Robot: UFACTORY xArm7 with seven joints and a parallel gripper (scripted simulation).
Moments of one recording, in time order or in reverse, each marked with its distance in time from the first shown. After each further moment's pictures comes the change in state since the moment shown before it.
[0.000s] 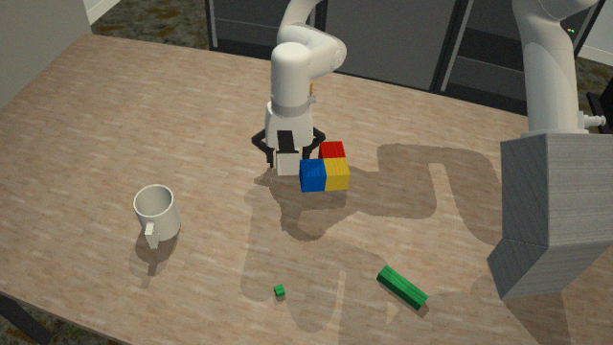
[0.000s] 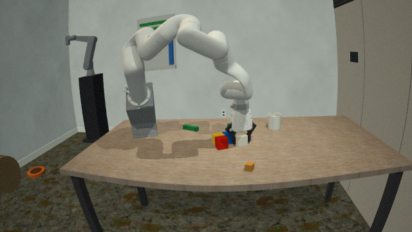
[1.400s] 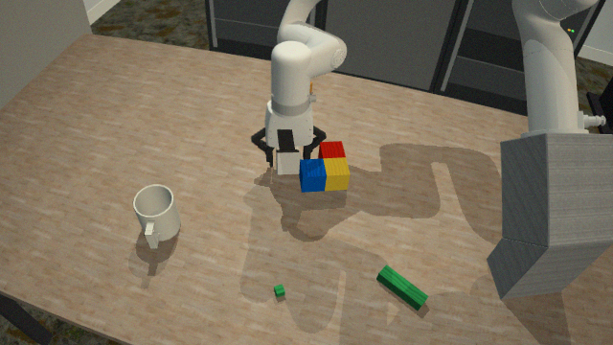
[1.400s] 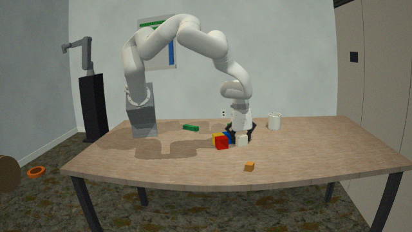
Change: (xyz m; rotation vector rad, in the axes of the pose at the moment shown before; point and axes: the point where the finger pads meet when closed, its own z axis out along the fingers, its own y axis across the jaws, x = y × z) arm 0.000 0.000 -0.002 0.001 0.000 0.000
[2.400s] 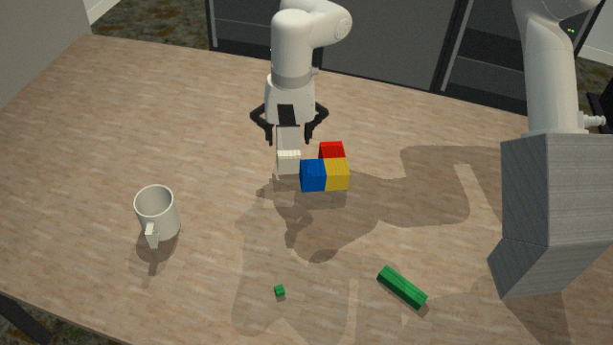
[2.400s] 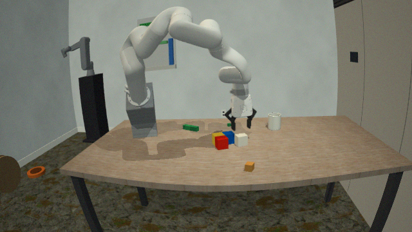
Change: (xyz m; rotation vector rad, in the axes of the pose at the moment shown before) arm 0.000 0.001 -0.067 -0.001 0.001 0.000
